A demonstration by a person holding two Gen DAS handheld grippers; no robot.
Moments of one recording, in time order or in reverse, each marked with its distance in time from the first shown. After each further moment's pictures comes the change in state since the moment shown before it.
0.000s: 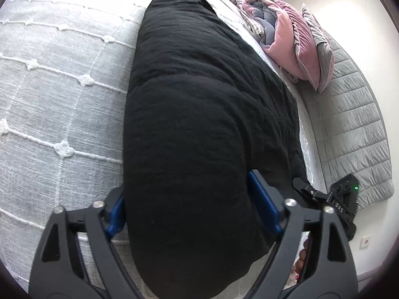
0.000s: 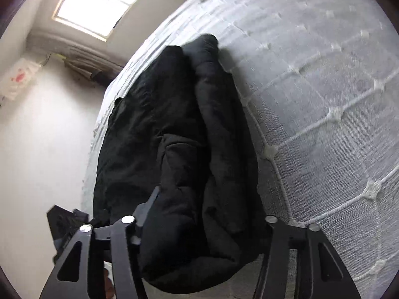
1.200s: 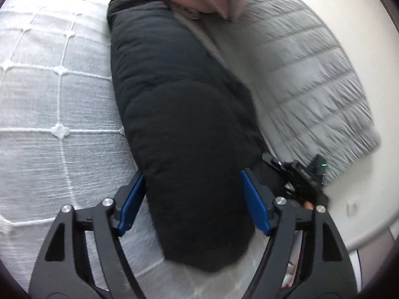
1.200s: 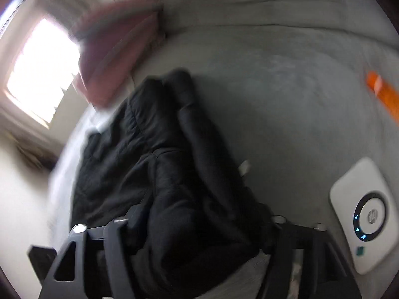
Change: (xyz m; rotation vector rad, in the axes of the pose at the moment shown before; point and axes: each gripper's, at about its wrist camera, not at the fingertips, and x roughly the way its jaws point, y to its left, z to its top) left arm 0.241 -0.334 -0.083 0.275 0.164 -0.413; right arm -0.262 -0.353 0.161 0.269 -0.412 -0.246
